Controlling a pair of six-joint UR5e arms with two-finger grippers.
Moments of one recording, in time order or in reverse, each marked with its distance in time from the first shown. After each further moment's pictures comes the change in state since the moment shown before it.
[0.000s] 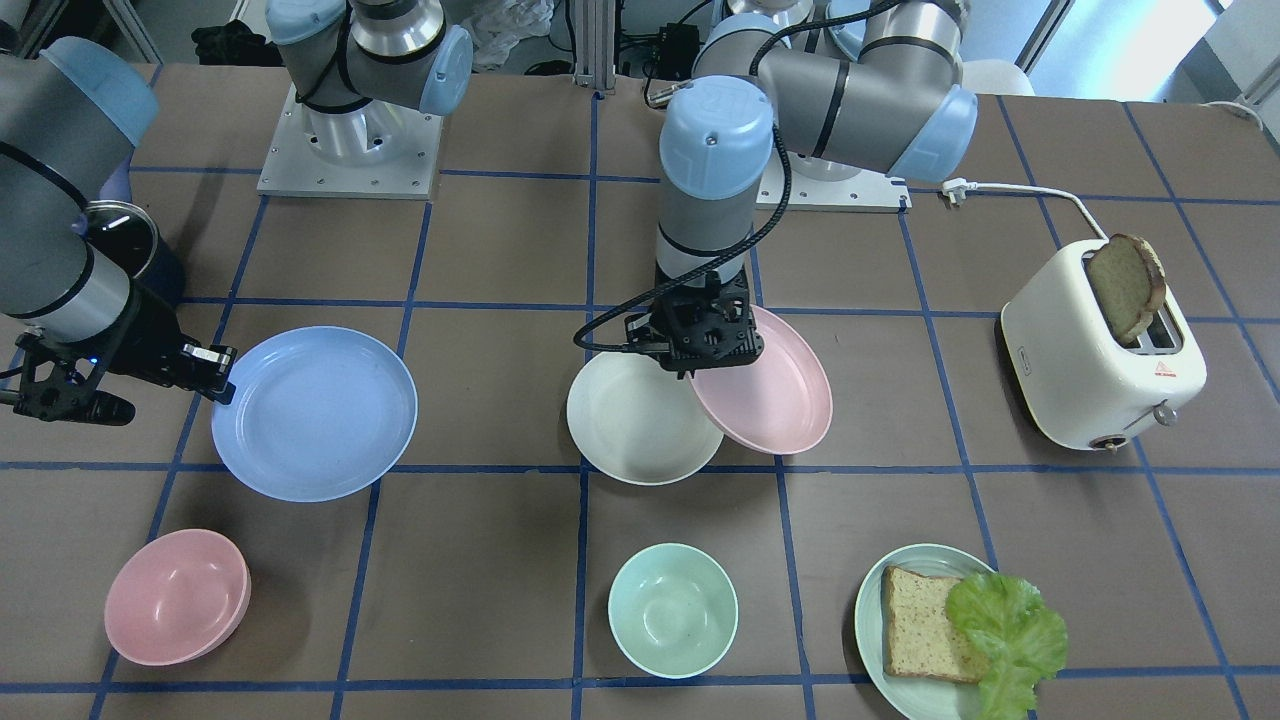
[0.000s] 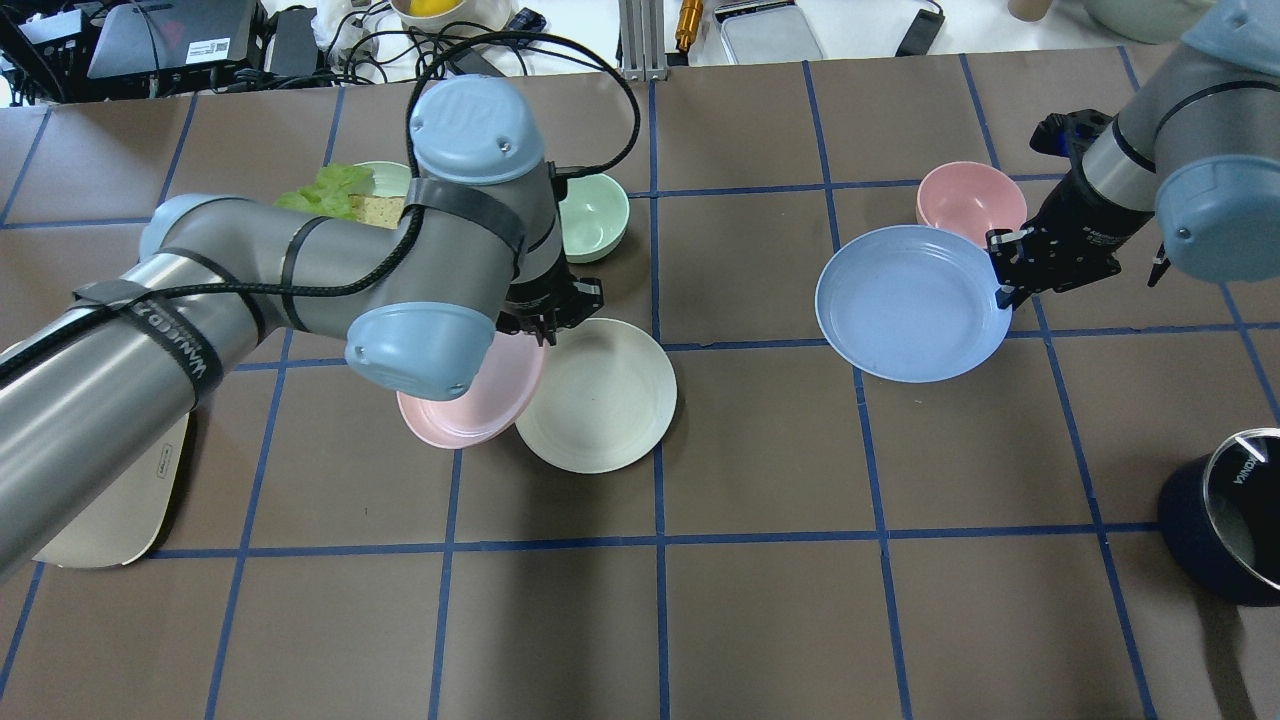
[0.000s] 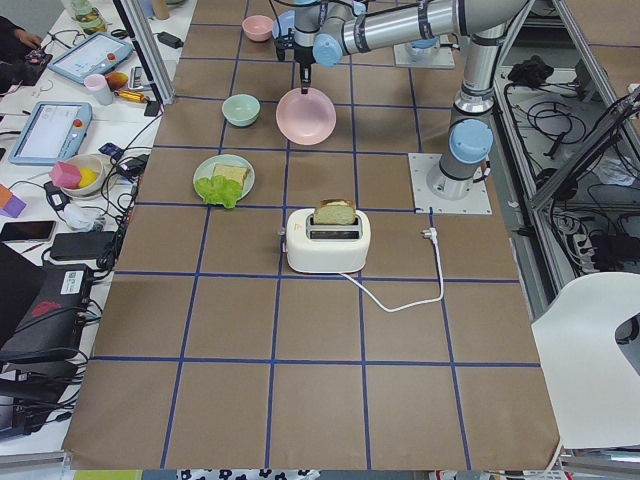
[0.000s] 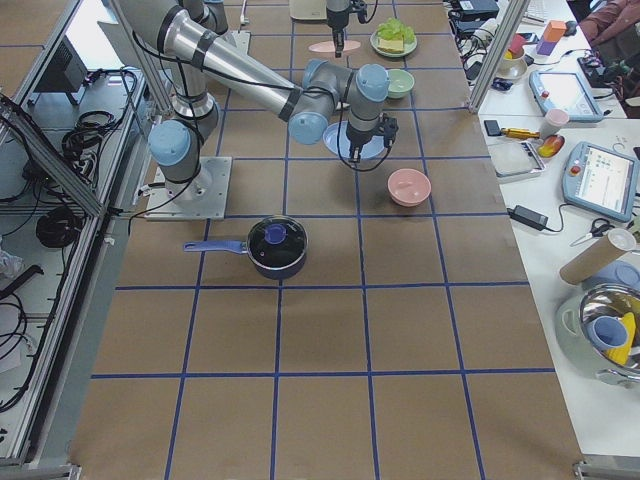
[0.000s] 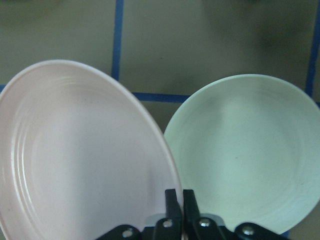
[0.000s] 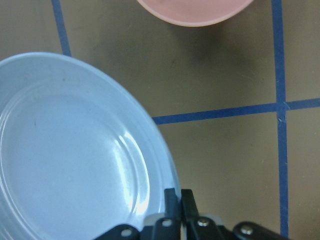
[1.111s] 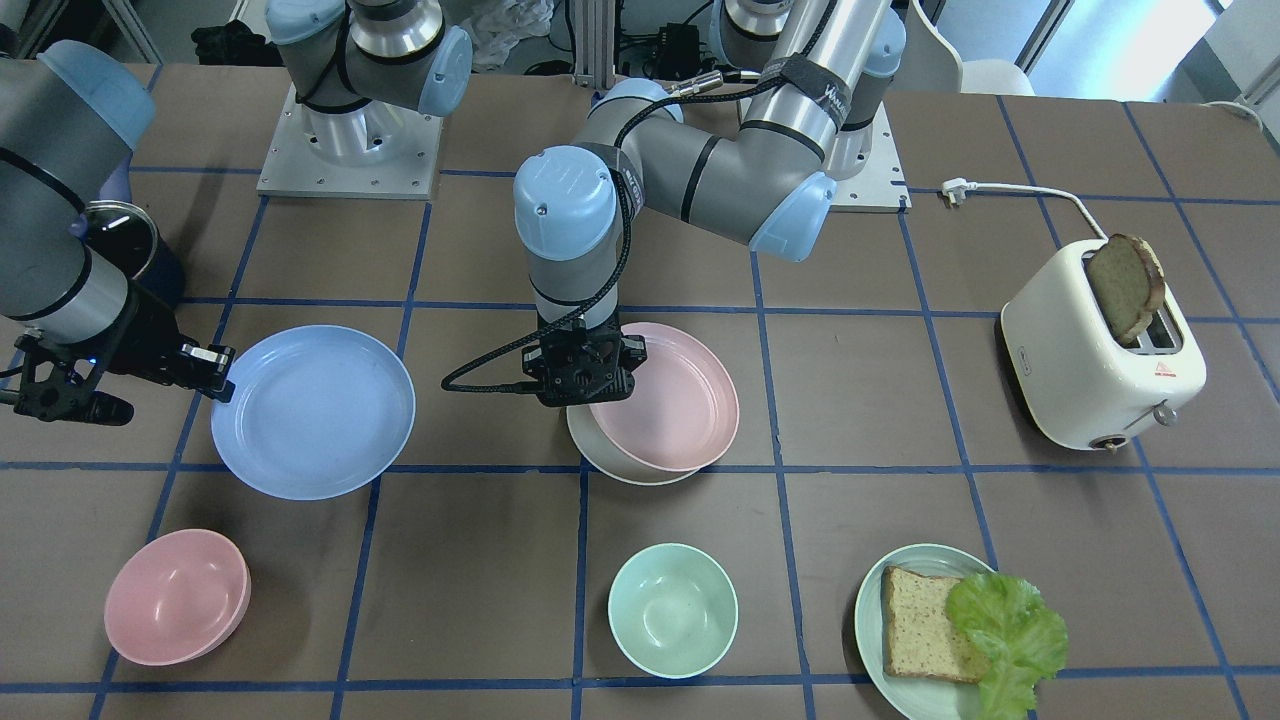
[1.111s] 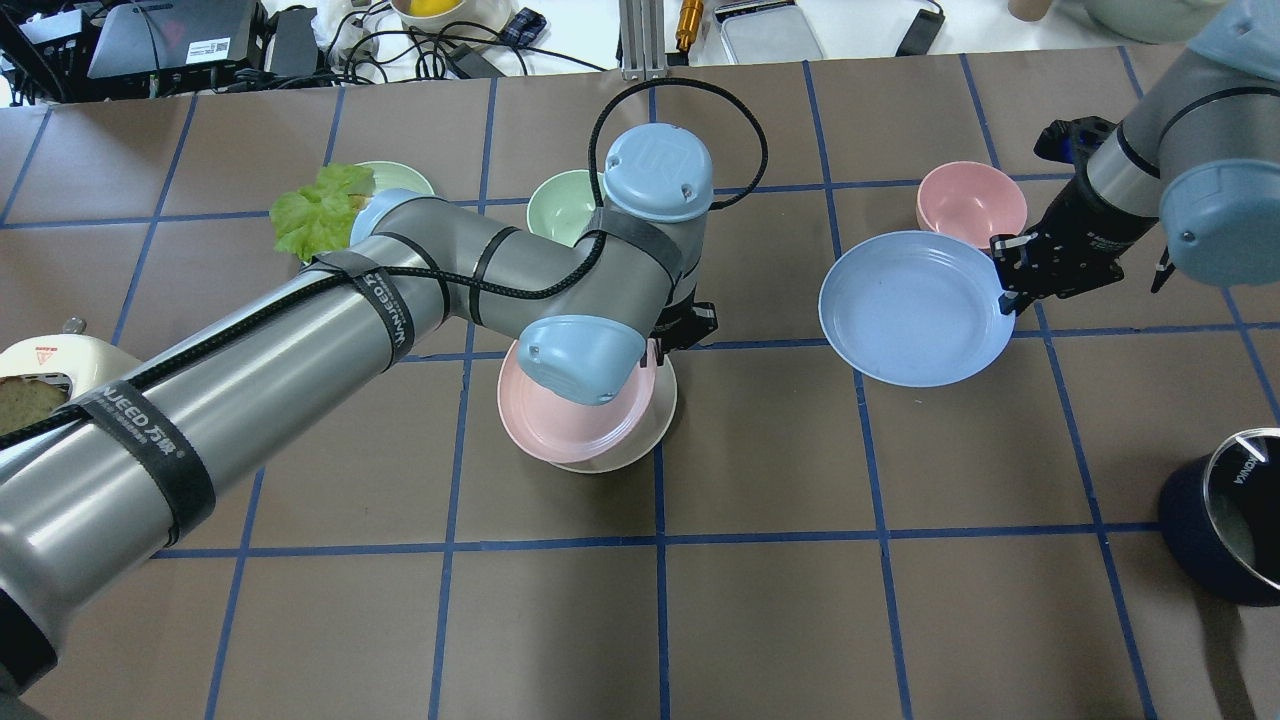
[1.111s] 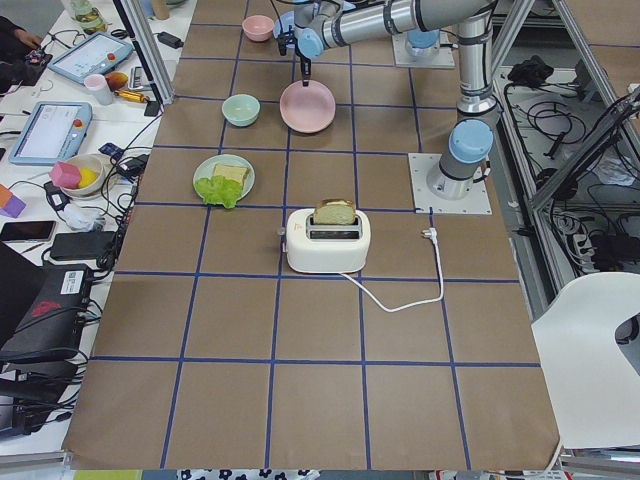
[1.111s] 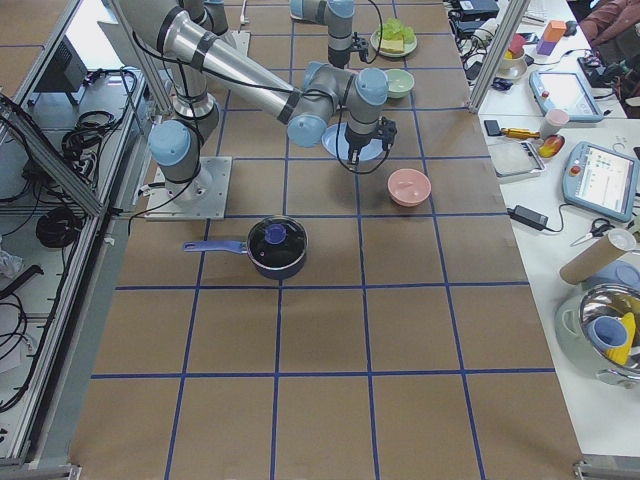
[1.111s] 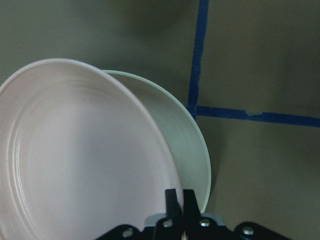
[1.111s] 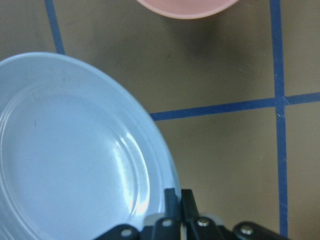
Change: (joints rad) left arm -0.134 -0.170 0.088 0.040 0.004 -0.123; right arm -0.009 0.002 0.009 0.002 -0.002 -0.001
